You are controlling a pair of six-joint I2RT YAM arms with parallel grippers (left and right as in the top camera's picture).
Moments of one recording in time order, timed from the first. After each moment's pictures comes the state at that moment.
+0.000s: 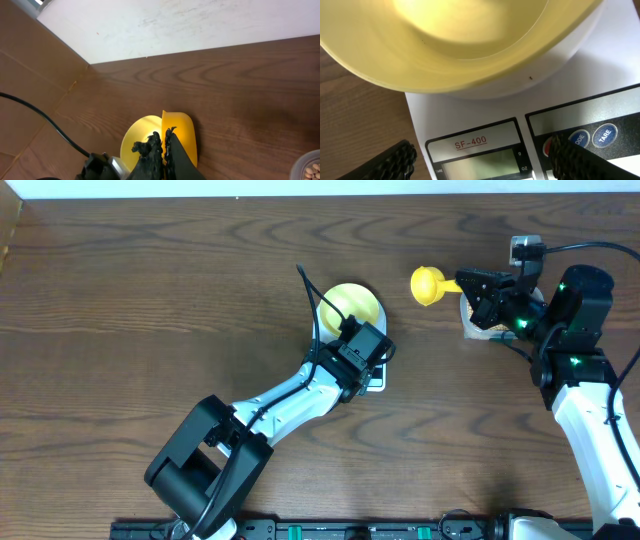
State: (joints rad) left arm -0.75 1.82 1.07 -0.44 -0.36 -0.30; right arm -0.06 1.33 0.90 0.05 -0.73 0.29
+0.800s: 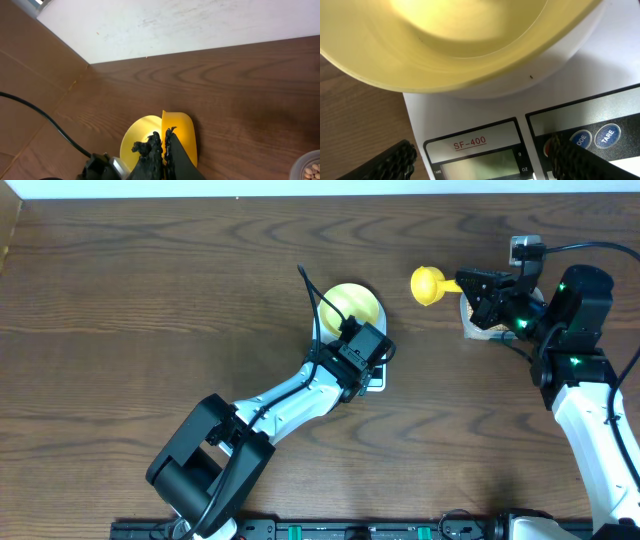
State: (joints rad) left arm -0.75 1.83 1.07 -0.44 -0.36 -0.30; right arm -0.06 1.33 0.90 0.05 -0.73 0.28
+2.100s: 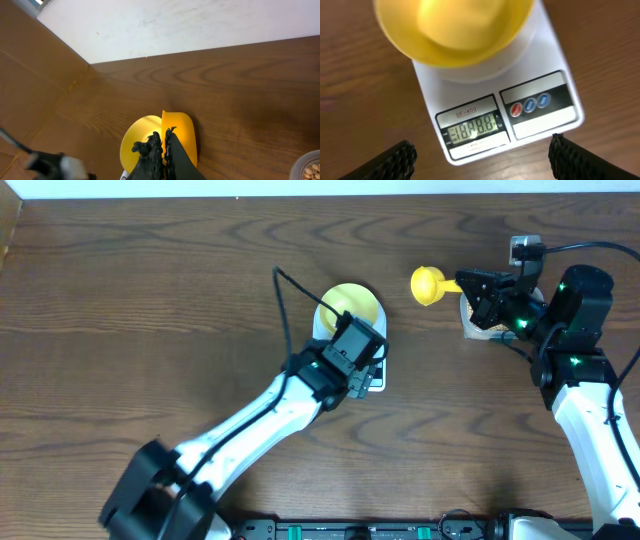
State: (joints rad) left arm -0.75 1.57 1.07 -0.57 -0.25 -0.29; right arm -0.06 1.33 0.90 0.05 -0.72 0.28
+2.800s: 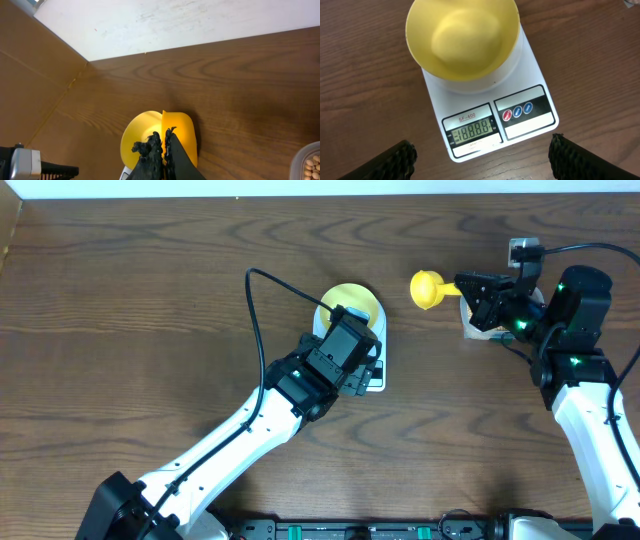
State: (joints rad) left arm -0.75 1.47 1.07 -0.58 -0.24 -0.29; right arm -0.06 1.33 0.90 0.02 -0.72 0.28
